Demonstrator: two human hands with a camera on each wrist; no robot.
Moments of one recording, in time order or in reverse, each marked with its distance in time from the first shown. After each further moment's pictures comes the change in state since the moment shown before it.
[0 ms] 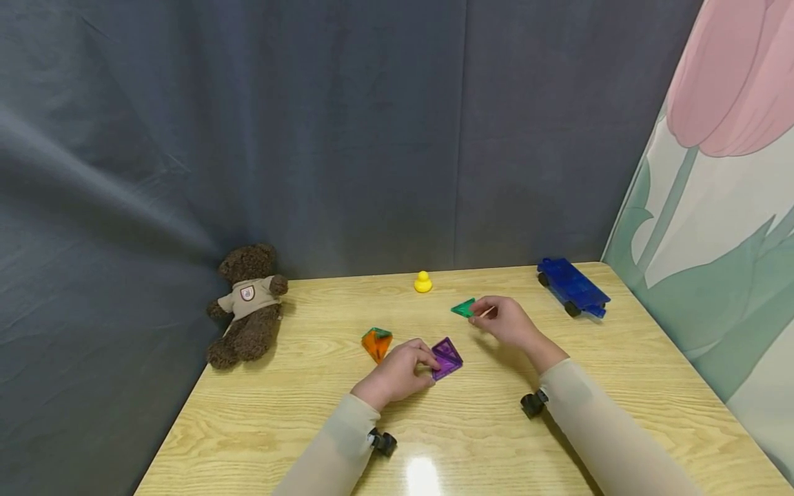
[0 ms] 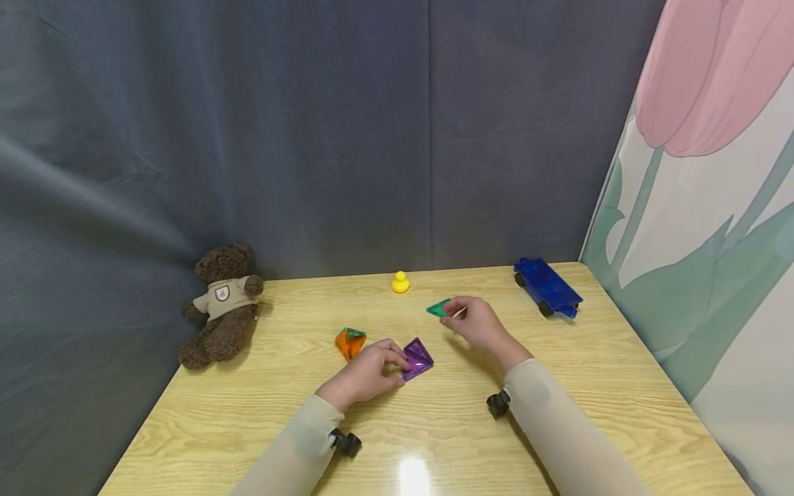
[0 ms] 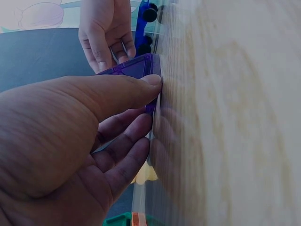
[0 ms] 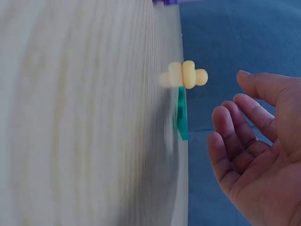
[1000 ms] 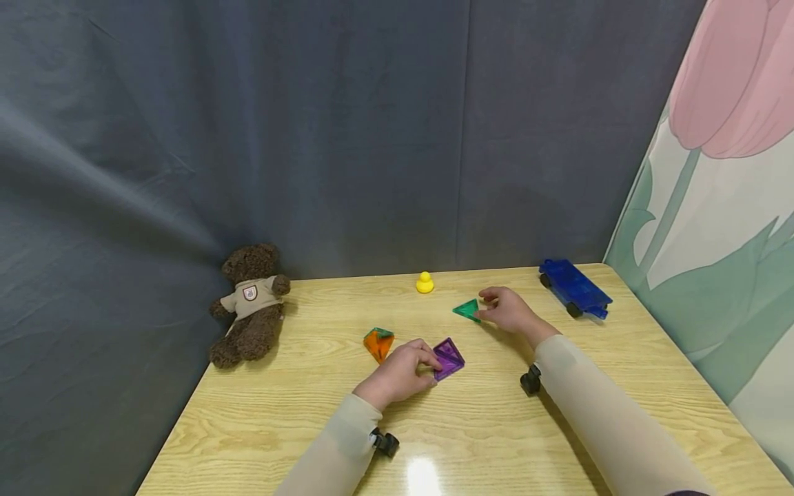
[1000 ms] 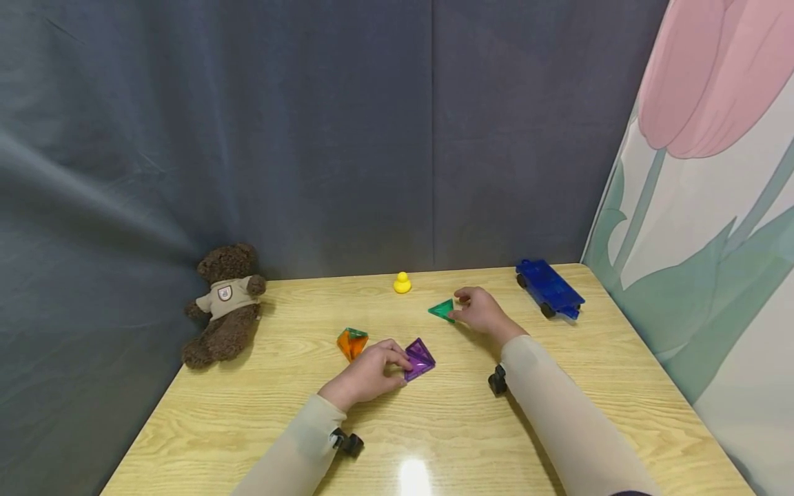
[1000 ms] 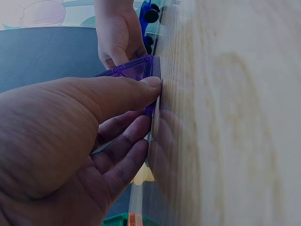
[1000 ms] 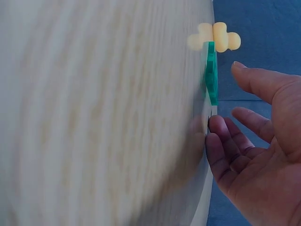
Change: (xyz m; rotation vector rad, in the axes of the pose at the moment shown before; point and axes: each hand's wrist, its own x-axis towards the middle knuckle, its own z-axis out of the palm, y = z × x) left_hand -0.002 0.001 0.000 -0.026 -0.007 -0.016; right_hand 0.040 0.030 -0.007 -0.057 -0.086 0.110
